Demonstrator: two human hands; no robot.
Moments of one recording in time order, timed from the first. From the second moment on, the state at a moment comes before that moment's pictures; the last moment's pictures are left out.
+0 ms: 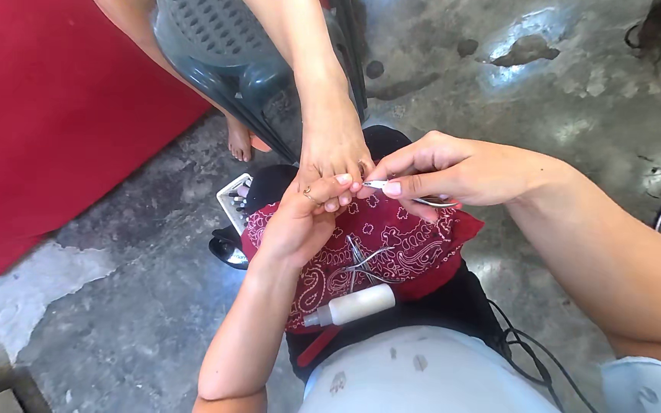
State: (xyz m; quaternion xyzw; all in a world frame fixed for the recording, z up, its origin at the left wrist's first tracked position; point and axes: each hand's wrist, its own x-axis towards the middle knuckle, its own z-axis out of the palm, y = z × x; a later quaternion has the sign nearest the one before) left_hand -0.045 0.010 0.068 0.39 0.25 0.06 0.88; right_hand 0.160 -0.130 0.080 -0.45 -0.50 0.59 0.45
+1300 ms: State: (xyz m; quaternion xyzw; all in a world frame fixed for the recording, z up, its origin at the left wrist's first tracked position) left_hand -0.041 0.006 0.072 0.41 0.27 0.06 0.87; right_hand 0.141 -0.142 0.091 -0.53 -0.43 0.56 0.46
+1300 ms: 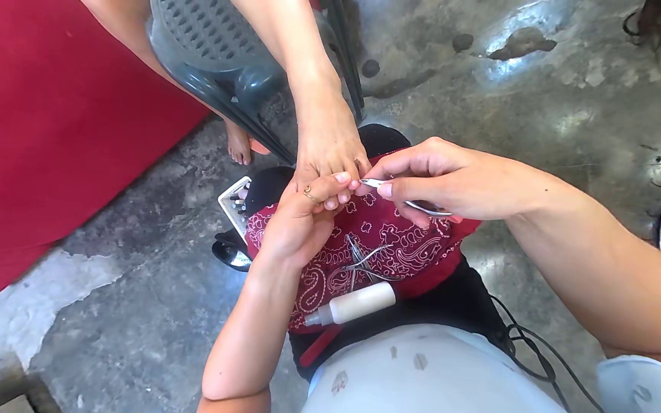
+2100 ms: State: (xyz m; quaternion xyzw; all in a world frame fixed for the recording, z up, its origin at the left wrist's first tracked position) left_hand -0.041 0.005 0.076 0.42 0.28 0.07 0.86; right_hand 0.153 -0.135 0.066 -0.42 -0.47 0.59 0.51
